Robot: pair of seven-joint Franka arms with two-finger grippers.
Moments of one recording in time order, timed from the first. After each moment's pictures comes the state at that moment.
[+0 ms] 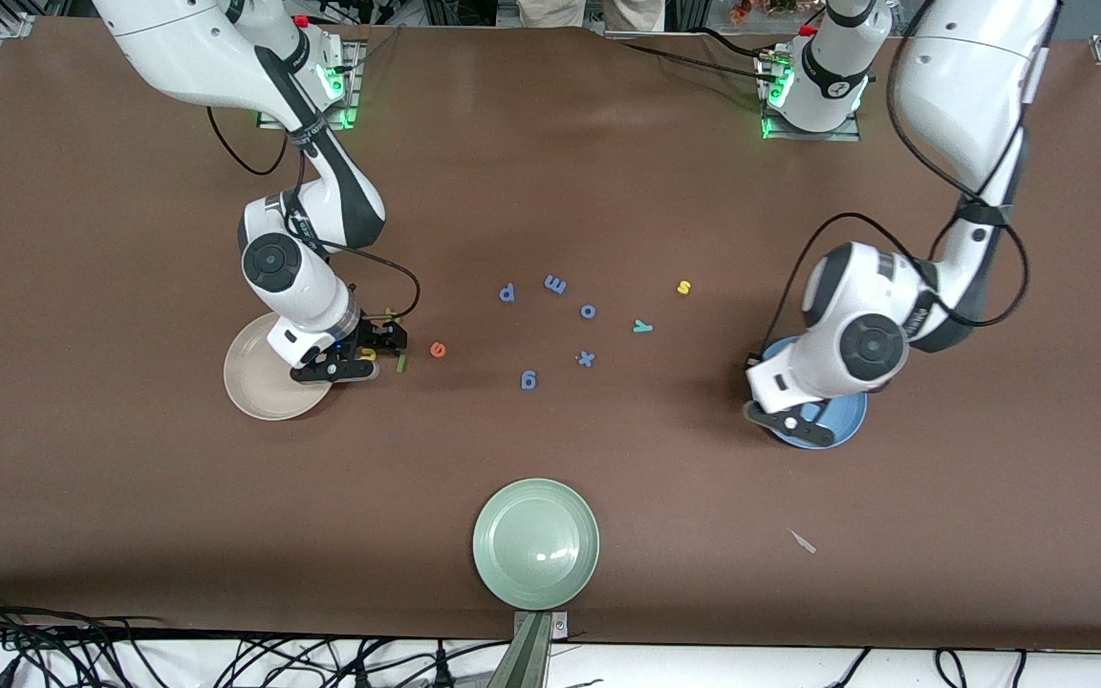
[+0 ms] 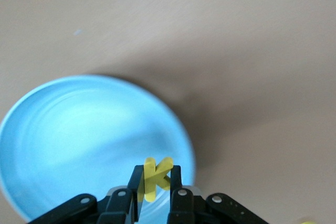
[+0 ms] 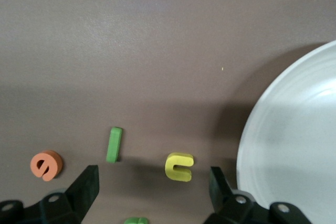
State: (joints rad) left arm -0.11 0.59 -0.12 -1.71 0.08 2.11 0.11; right arm 0.30 0.49 0.07 -2.04 -0.01 2.57 0.29
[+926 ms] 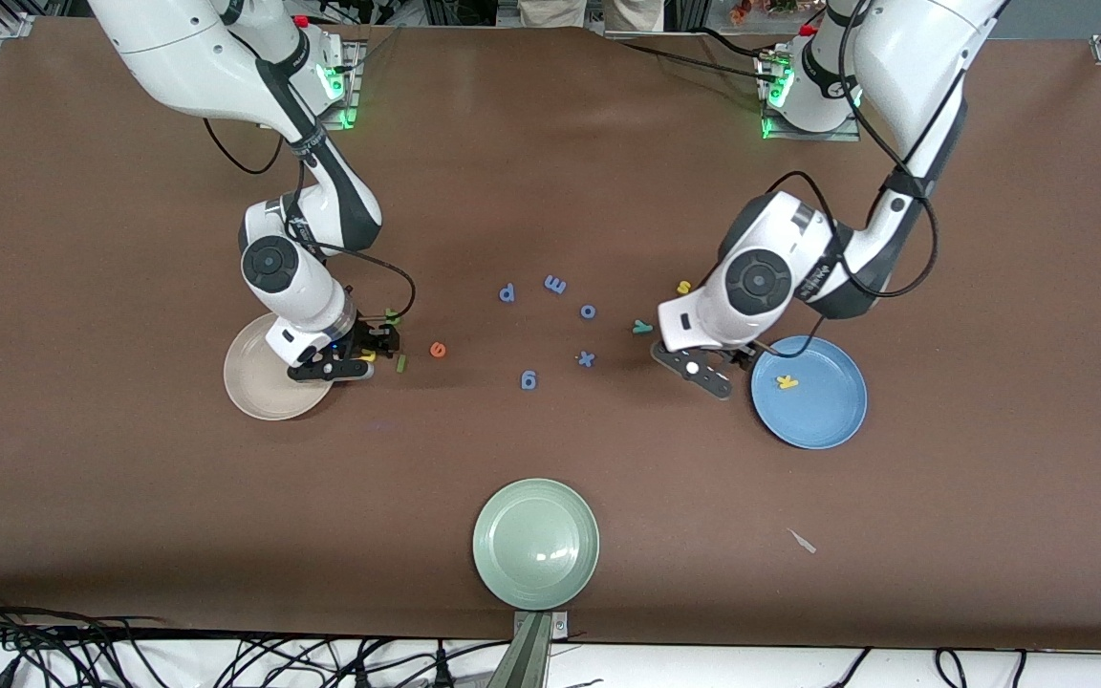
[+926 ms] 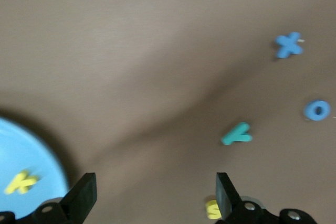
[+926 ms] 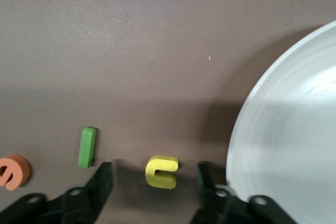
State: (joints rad) left arm -0.16 0.55 -0.36 -1.76 0.18 2.12 0.00; right arm 0.28 0.52 0.07 -2.08 -0.01 2.64 0.28
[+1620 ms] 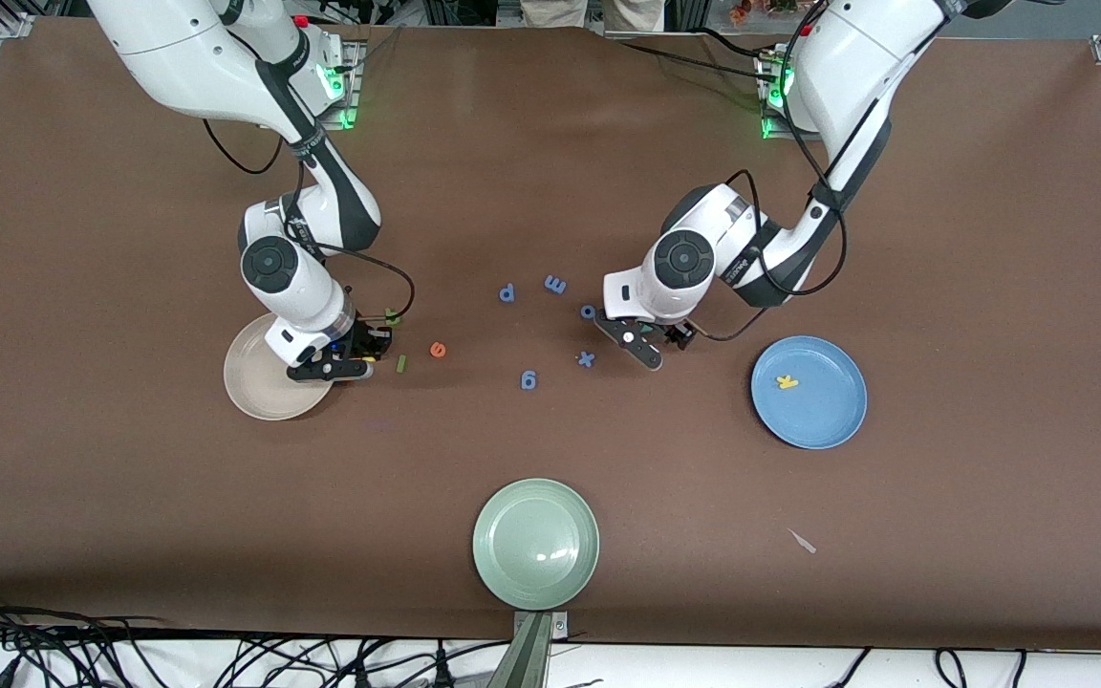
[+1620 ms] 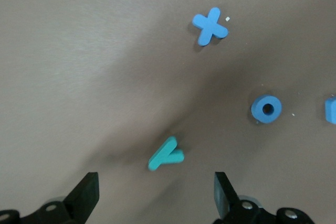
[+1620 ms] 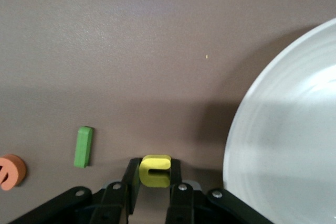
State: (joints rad) left arm -0.25 0.62 -0.37 -1.85 0.18 2.31 0.00; right arm 0.28 0.52 0.06 -2.08 -0.01 2.65 0.28
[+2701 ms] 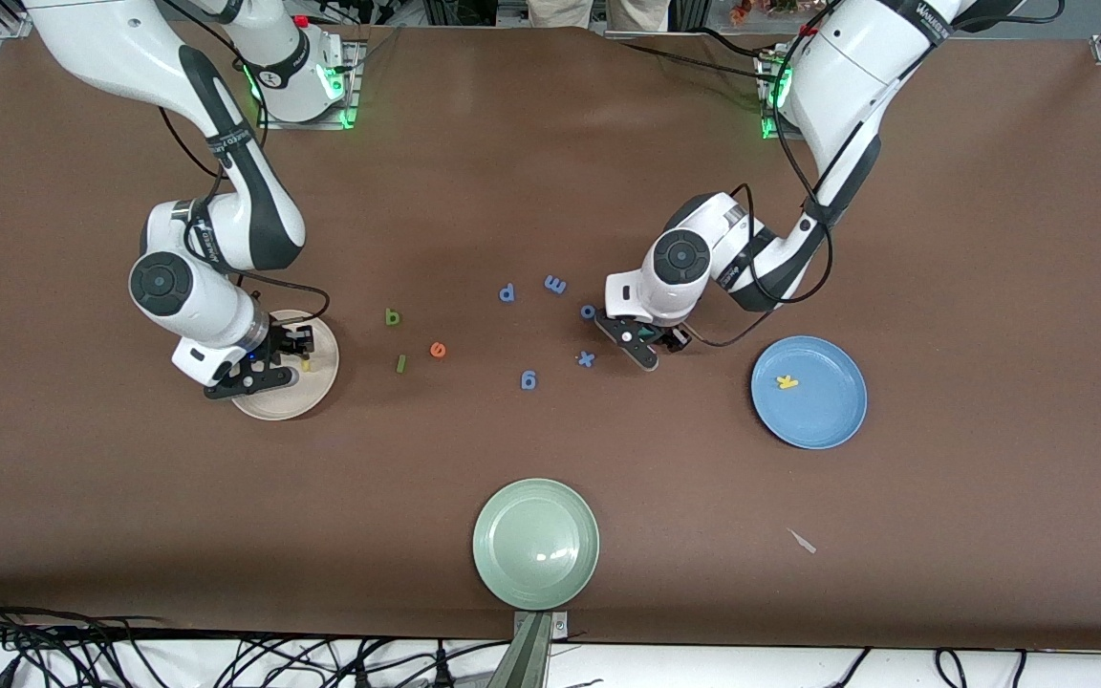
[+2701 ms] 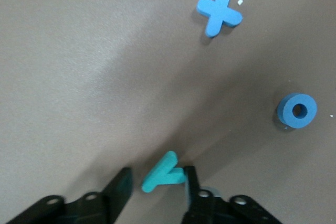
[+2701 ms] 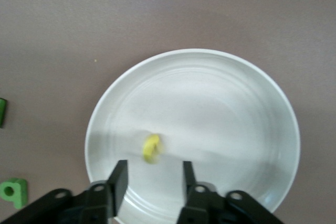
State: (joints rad) left arm -0.24 0.66 -0.37 -1.88 0.28 2.40 0.00; right arm 0.19 0.43 -0.01 -2.01 -0.01 2.39 -0.03
